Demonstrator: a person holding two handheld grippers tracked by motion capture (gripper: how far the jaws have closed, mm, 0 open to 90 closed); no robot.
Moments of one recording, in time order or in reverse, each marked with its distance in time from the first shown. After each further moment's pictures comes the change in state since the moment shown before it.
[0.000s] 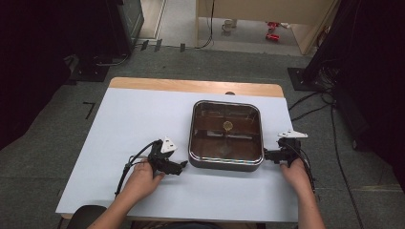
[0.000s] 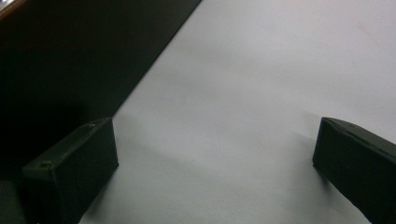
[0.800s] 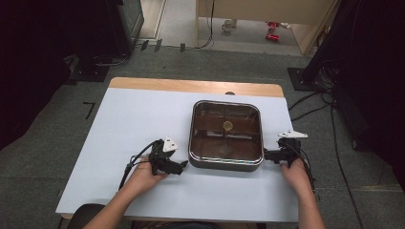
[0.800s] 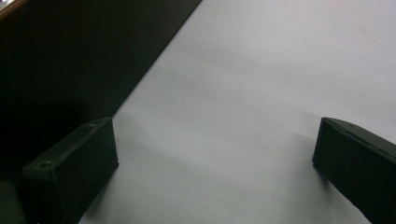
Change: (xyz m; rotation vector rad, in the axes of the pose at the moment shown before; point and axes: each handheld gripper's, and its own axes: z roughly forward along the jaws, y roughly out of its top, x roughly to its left) left arm -0.003 0.007 0.000 0.058 0.024 -0.013; right arm 0.000 0.000 0.000 -0.001 -0.002 -0.001
